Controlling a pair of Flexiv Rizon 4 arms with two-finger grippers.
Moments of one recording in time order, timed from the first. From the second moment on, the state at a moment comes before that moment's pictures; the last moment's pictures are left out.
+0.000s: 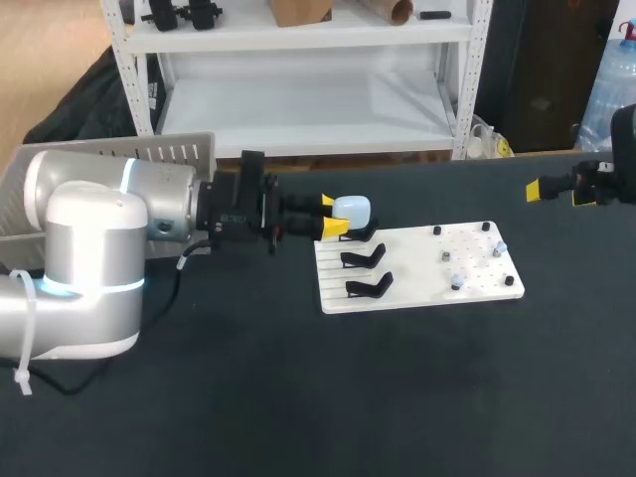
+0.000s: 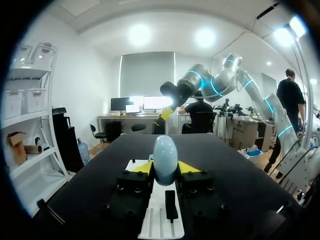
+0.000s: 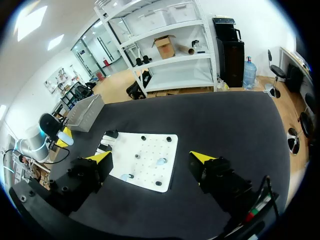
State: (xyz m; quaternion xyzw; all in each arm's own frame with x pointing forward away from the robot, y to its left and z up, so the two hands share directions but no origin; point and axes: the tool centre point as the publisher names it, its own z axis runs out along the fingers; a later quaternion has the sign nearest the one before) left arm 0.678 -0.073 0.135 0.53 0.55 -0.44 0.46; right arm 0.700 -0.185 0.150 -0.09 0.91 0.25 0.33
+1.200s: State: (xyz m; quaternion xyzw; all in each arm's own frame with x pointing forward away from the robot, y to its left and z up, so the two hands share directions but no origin) left arm 0.652 -0.099 0.118 0.51 0.55 -0.45 0.48; right arm 0.636 -0.096 0.167 -0.23 0.88 0.27 0.30
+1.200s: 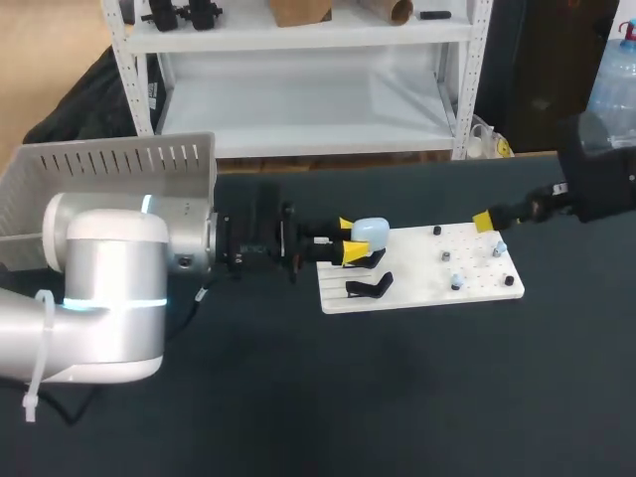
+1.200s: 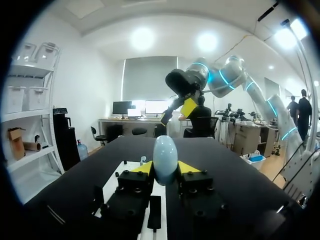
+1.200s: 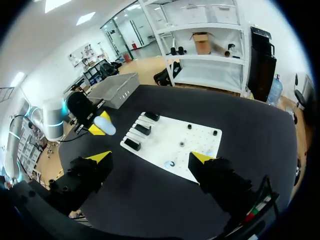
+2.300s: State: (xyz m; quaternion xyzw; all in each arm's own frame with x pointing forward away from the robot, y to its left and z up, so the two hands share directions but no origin) left arm 0.663 -0.107 0.113 0.56 0.50 -0.48 0.45; right arm 0.615 -0.004 0.154 -0.24 0.90 0.26 0.26
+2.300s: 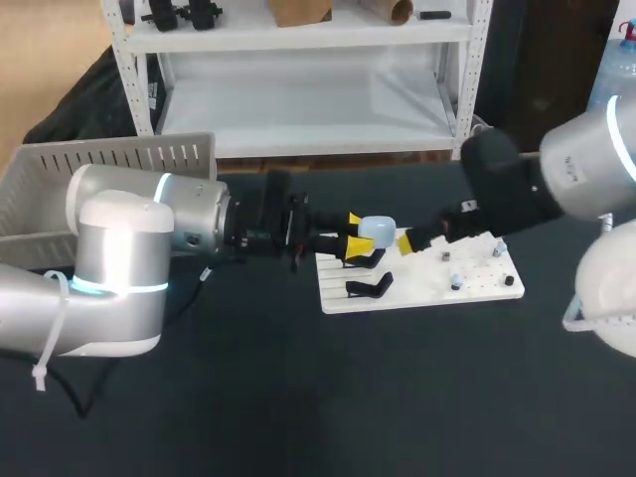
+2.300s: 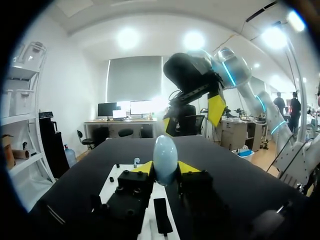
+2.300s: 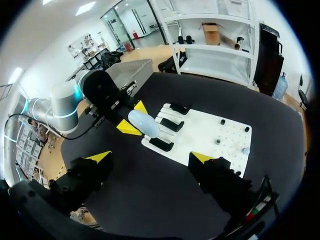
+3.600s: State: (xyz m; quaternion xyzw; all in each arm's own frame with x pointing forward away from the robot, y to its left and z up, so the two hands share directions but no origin) left arm 0.663 -0.107 0.113 0.56 0.50 -0.48 0.45; right arm 0.647 0.017 0.128 -0.23 0.91 0.25 0.22
